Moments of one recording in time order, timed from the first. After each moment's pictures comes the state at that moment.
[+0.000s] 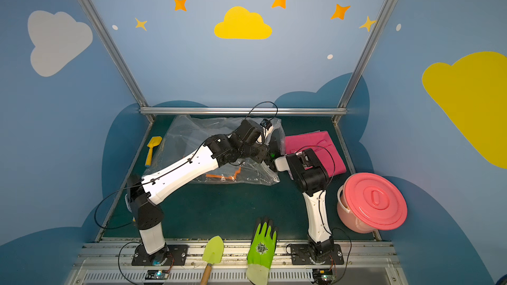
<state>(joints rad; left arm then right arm) -0.91 1.85 1.89 -0.75 -0.11 -0.19 0.45 2.17 1.16 0.53 -0.88 0.97</state>
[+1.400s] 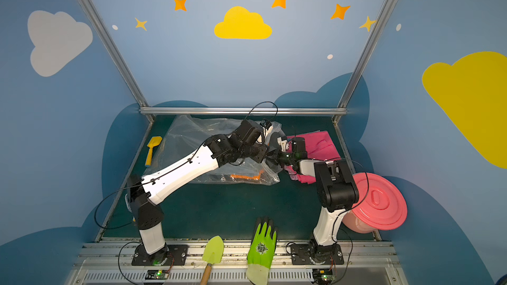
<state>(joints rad) -0.91 1.85 1.89 -0.75 -0.12 -0.19 0.20 1.83 0.91 0.30 -0.90 0.81</state>
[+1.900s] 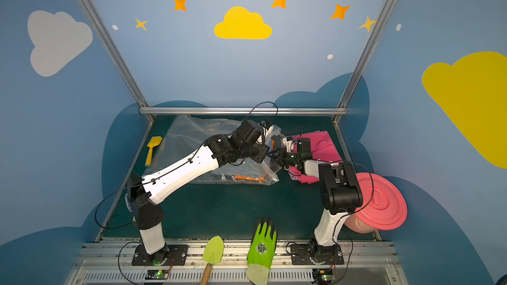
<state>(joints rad) -0.91 1.85 1.89 -0.75 -0.11 -0.19 0.15 1.81 0.89 0.25 -0.89 0.78</state>
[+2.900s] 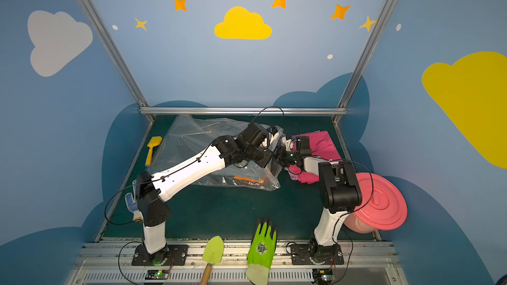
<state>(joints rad) -0.92 1.92 1.92 -0.78 0.01 -0.19 0.17 1.82 0.96 0.12 -0.86 0.68</state>
